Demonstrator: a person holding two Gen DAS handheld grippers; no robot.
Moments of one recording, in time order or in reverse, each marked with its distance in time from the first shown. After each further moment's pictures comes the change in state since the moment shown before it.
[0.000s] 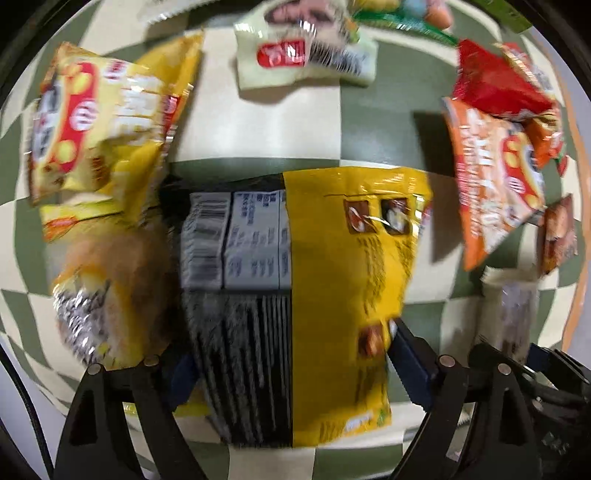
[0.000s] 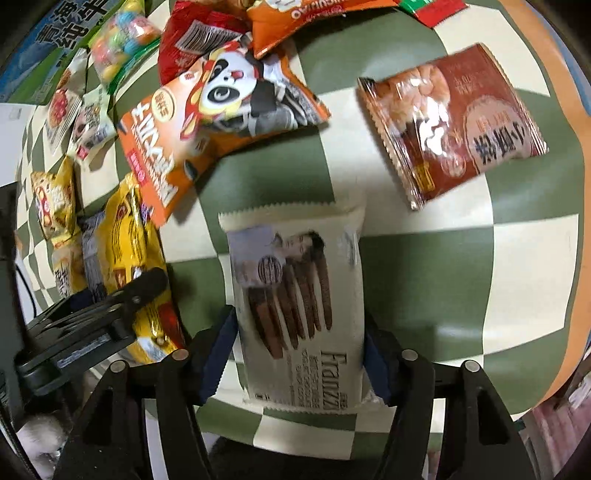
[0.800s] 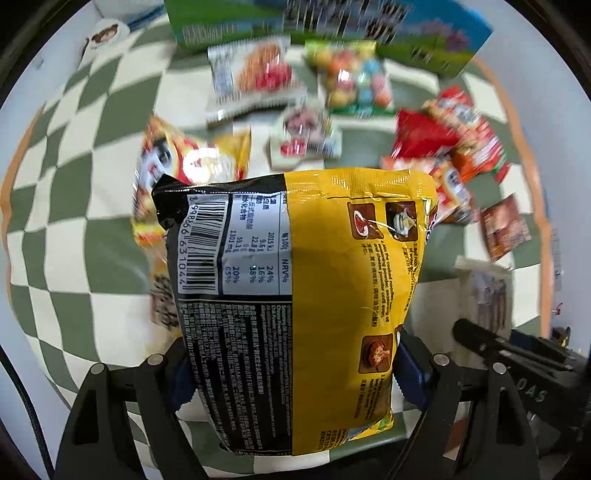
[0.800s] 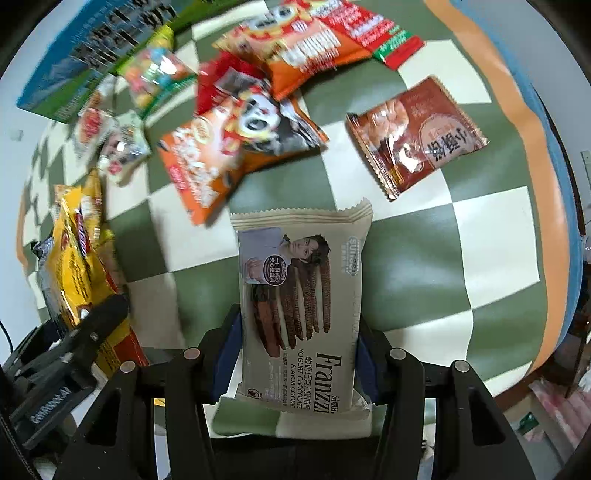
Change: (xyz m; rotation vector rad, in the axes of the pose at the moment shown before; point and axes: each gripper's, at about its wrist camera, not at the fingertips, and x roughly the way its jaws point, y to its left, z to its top) left arm -0.084 0.038 -0.103 0.067 -0.242 -0.022; right arm -0.053 0.060 -0.063 0.065 -0.160 -0.024
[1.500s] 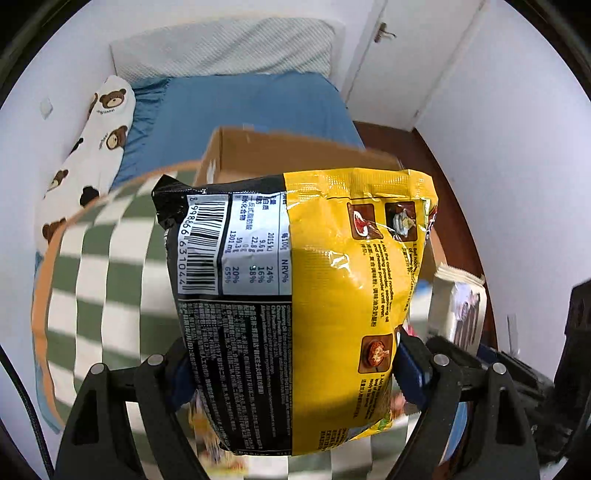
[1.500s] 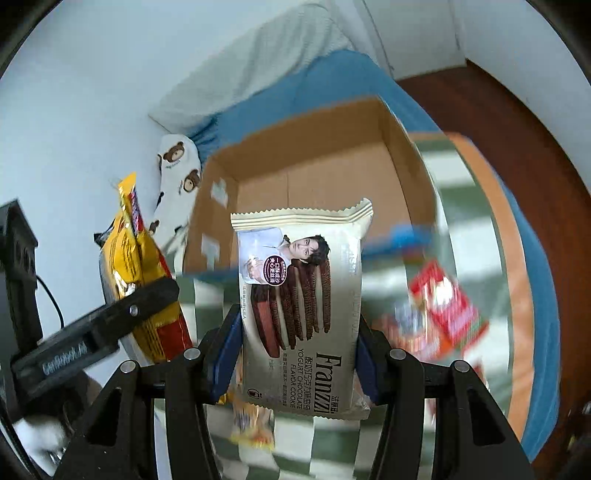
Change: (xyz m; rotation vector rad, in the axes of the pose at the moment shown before) left arm -0.182 0.007 0.253 -0.091 -0.280 -0.119; right arm -0.203 0.096 0.183 -0.194 -0.356 0.278
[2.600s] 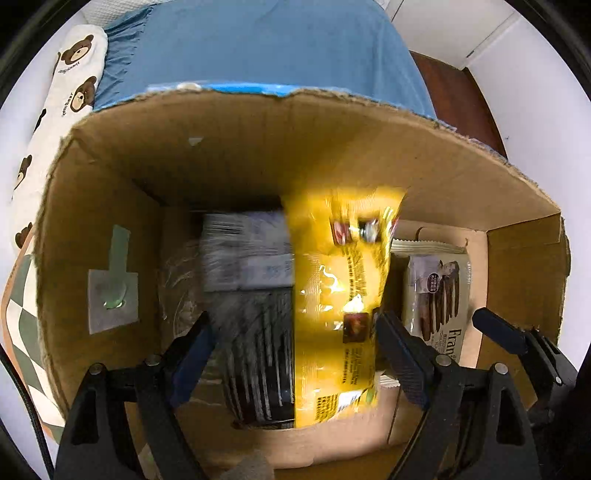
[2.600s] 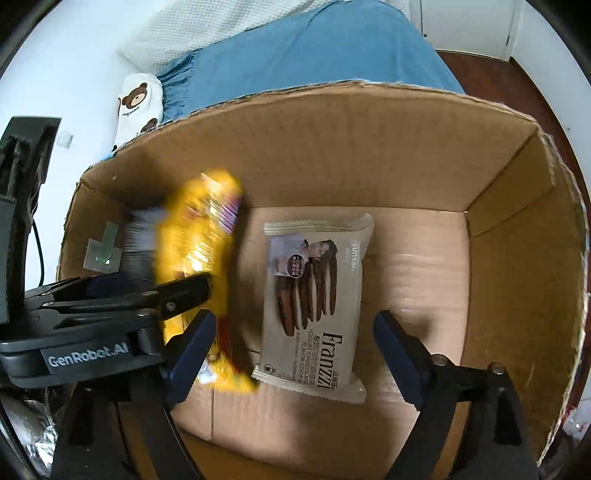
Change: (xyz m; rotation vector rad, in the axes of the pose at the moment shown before) left arm 0.275 0.047 0.164 -0.026 0.354 0.088; right arm 0.266 -0.071 0.187 -0.118 0.269 -0.108
